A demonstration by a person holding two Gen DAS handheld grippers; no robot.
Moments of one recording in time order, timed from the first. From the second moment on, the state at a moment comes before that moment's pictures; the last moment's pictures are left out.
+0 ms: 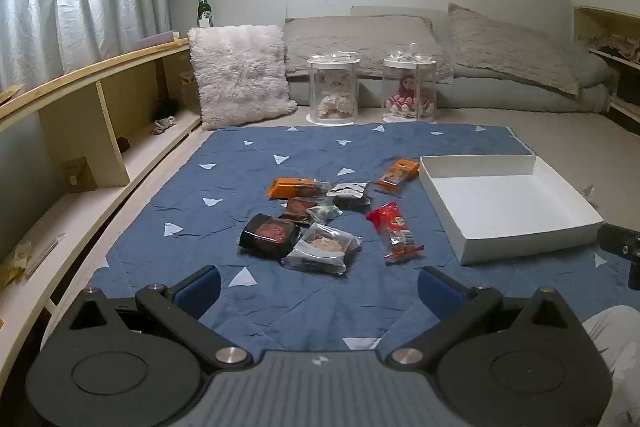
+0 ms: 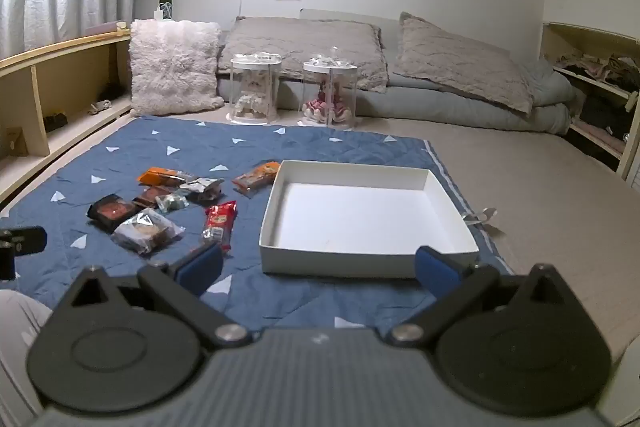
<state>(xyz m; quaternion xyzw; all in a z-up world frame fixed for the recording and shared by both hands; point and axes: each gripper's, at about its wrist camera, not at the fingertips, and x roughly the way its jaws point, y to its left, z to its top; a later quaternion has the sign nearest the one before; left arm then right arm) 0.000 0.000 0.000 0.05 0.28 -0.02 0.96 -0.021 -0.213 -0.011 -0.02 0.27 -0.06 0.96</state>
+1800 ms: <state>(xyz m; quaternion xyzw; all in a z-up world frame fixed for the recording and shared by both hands) -0.001 -0.001 0.001 0.05 0.29 -0.02 0.96 -0.020 -0.212 -0.011 -0.03 0.28 -0.06 0.96</state>
